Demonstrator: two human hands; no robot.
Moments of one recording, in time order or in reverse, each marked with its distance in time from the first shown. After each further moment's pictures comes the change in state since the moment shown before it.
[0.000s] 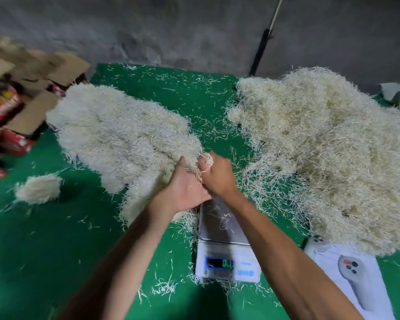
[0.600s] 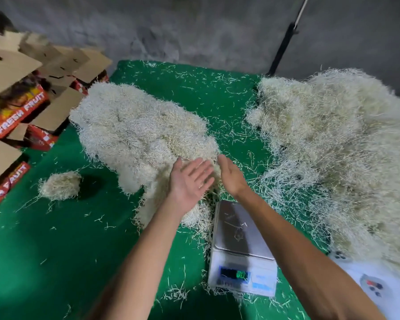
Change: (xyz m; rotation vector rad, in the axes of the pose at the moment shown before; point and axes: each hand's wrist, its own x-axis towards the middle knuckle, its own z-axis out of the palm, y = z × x) left_hand 0.035 0.028 -0.035 -0.178 0.099 0.349; right_hand 0.027 0.020 0.034 0.273 -0.321 0.343
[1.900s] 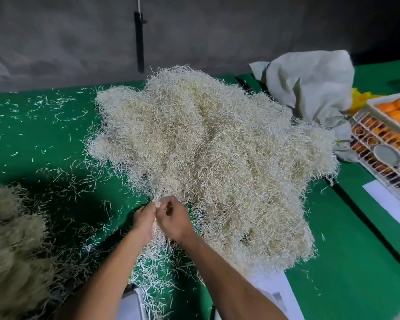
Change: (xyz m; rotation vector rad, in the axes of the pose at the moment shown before) left_hand 0.235 -0.247 0.211 0.946 0.126 -0.260; right_hand 0.062 0.221 -0.212 0.170 0.334 0.202
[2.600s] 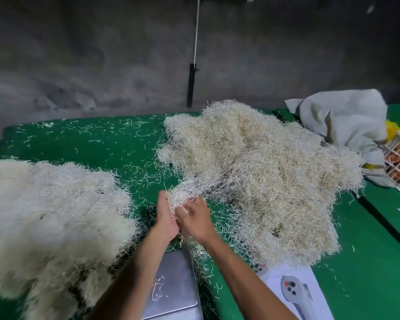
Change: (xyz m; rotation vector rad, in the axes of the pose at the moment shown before) left_hand -0.166 0.001 -0.102 -0.672 -0.047 0.026; right_hand -0.150 -0.115 0.037 -0.040 -0.018 -0.257
